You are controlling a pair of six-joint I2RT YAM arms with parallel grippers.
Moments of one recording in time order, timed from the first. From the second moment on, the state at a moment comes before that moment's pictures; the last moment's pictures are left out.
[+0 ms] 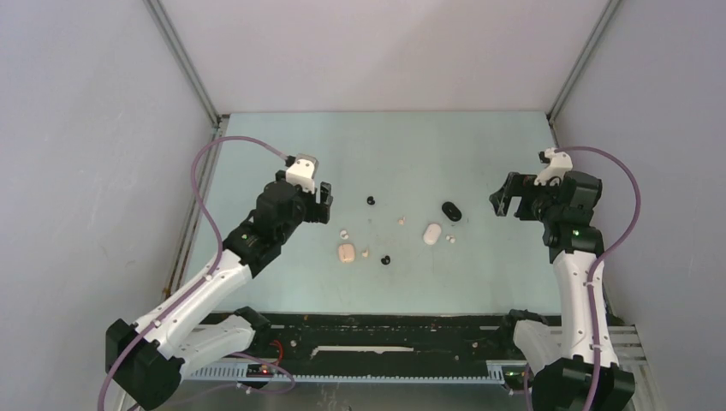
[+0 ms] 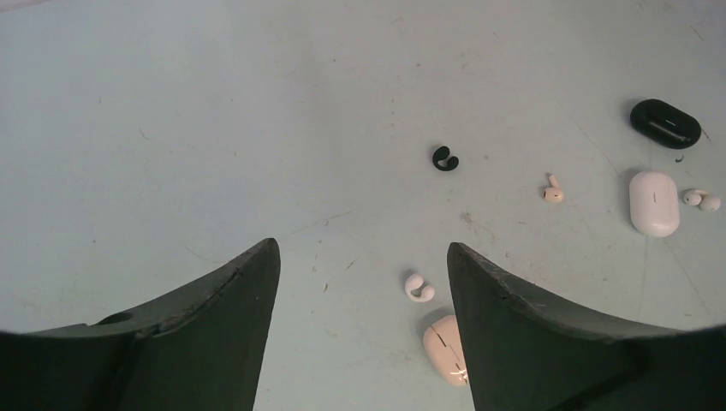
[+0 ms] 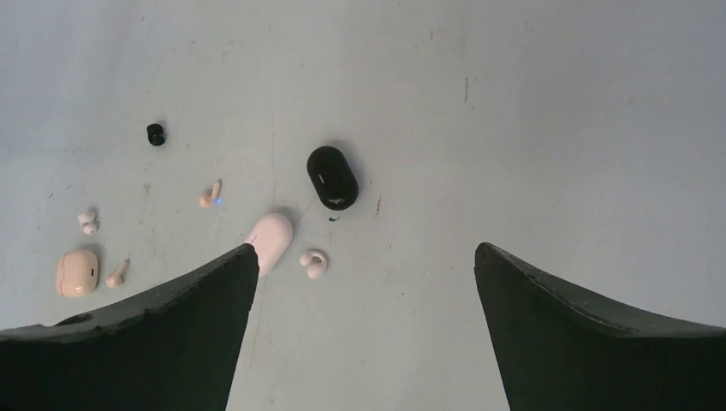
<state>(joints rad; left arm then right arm) -0.57 0.96 0.77 -0.16 -0.22 -0.08 -0.22 0.92 0.83 -0.45 -0.42 0.05</state>
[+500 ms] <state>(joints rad) -0.60 1.23 0.93 -0.33 -0.12 -0.07 -0.22 0.82 0.78 -0.42 -0.62 -0.06</state>
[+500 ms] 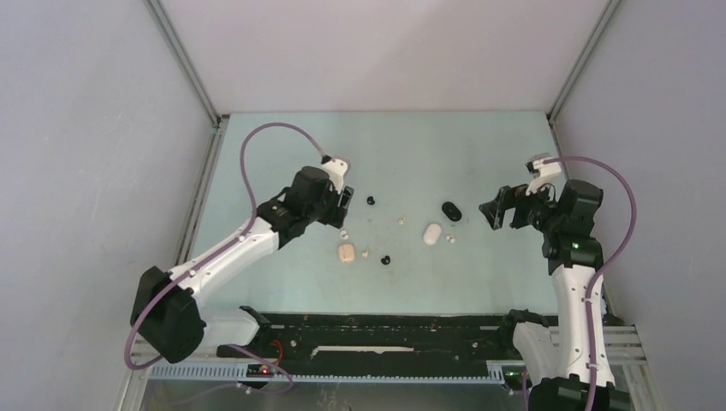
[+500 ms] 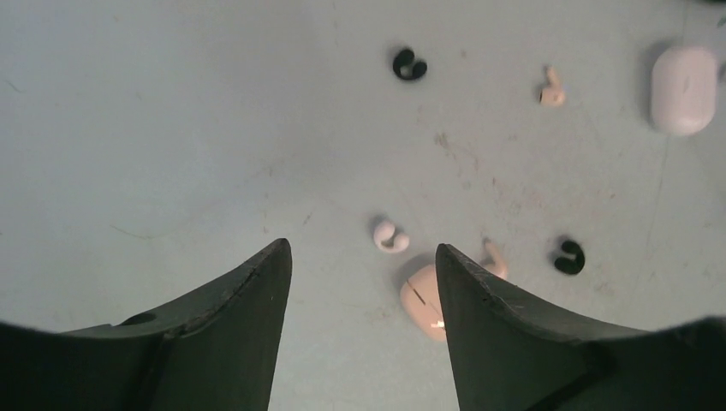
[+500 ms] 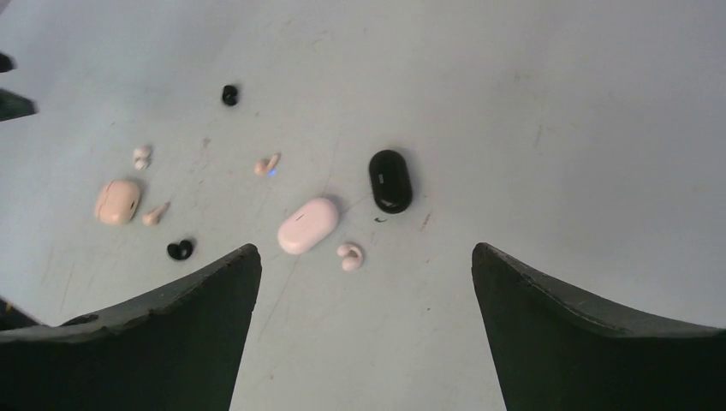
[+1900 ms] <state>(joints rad) -0.85 1.68 1.08 -0.65 -0.12 0.03 -0.22 0.80 0.78 -0.50 -0.81 -0.27</state>
